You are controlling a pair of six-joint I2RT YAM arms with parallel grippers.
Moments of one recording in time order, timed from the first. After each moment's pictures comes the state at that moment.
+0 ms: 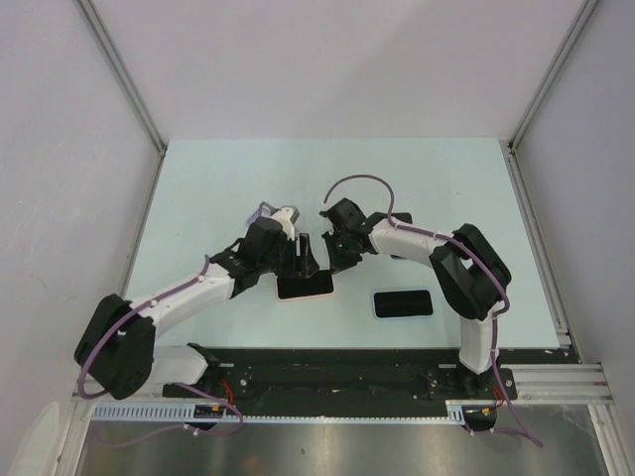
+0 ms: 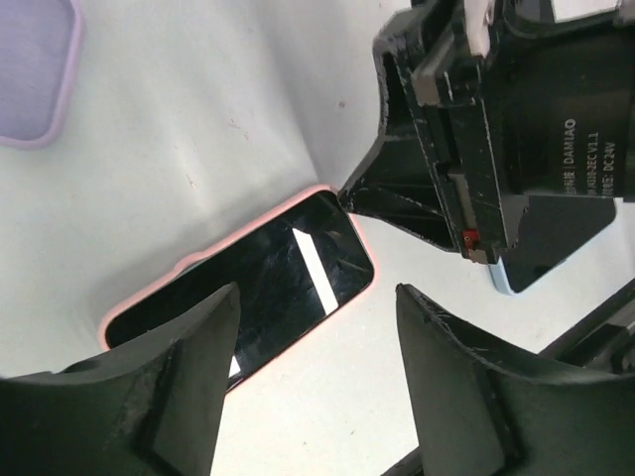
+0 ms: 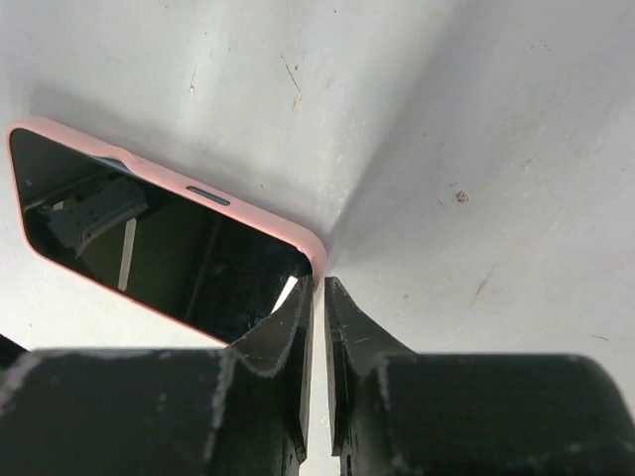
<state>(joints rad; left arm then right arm) -0.62 1.31 0.72 -0.12 0.11 -0.46 0.74 1.94 1.31 -0.44 -0.14 0.39</state>
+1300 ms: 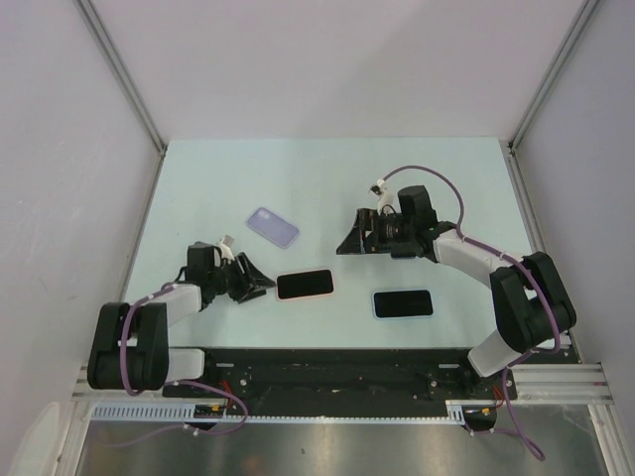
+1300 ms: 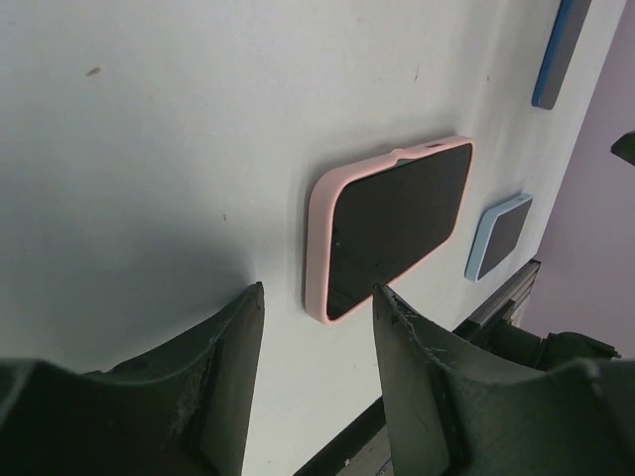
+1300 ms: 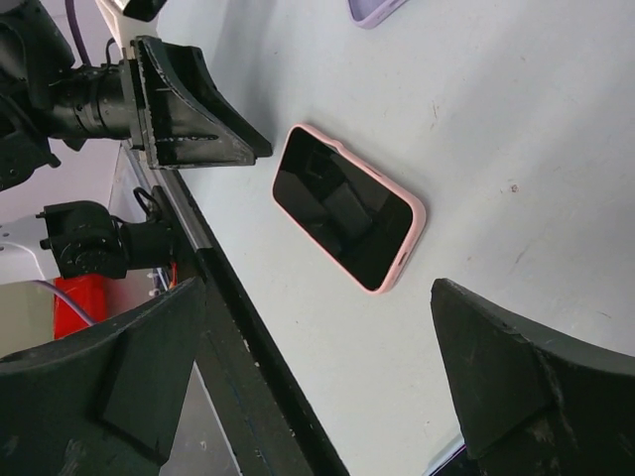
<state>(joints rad) -0.01 1.28 0.35 0.06 0.67 -0.63 0.43 1.57 0.92 0.02 -0.74 0.48</state>
